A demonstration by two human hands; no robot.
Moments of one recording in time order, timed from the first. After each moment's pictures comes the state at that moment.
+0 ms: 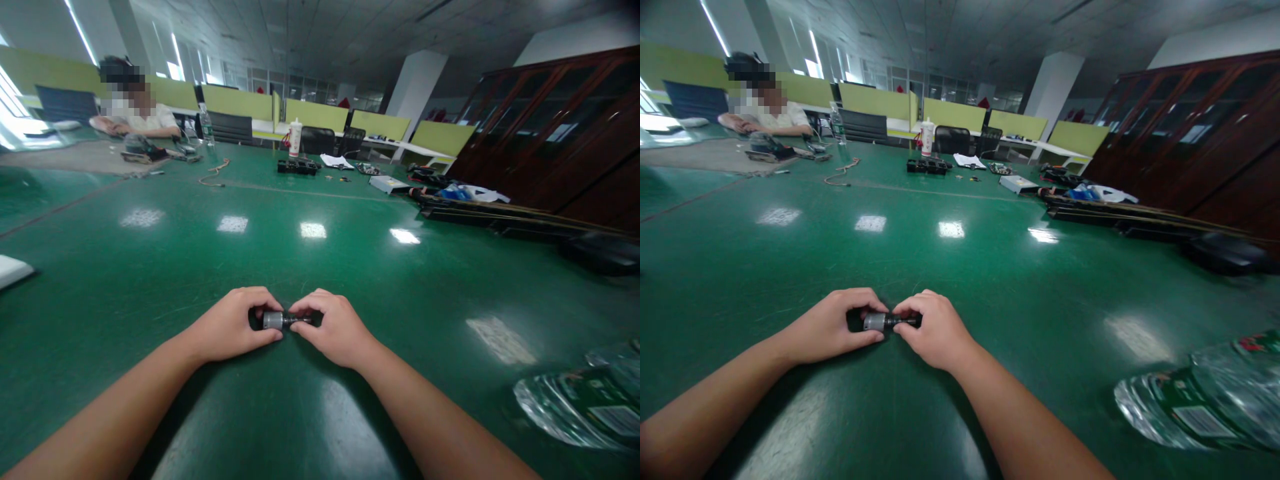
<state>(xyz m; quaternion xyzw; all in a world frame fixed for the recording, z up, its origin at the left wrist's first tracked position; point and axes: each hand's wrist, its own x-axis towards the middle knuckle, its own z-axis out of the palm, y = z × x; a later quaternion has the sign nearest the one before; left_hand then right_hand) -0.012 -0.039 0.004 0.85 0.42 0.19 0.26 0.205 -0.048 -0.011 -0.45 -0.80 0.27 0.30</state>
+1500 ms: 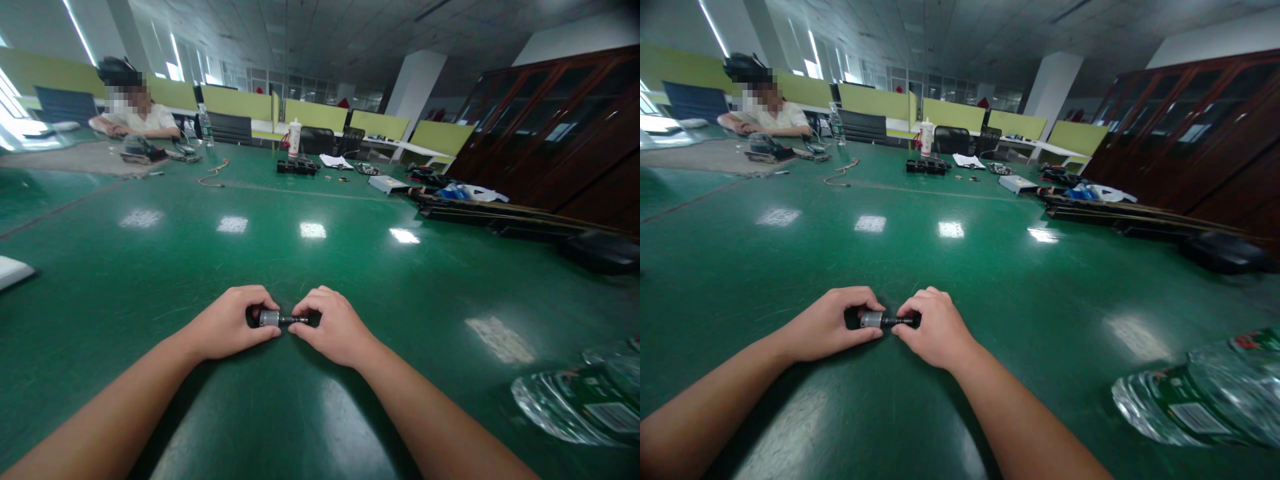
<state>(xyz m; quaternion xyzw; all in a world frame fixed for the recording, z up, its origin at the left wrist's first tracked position) -0.015 -0.036 0.005 0.86 0.41 0.19 0.24 0.207 -0.048 -0.013 -0.47 -0.82 0.21 0.27</state>
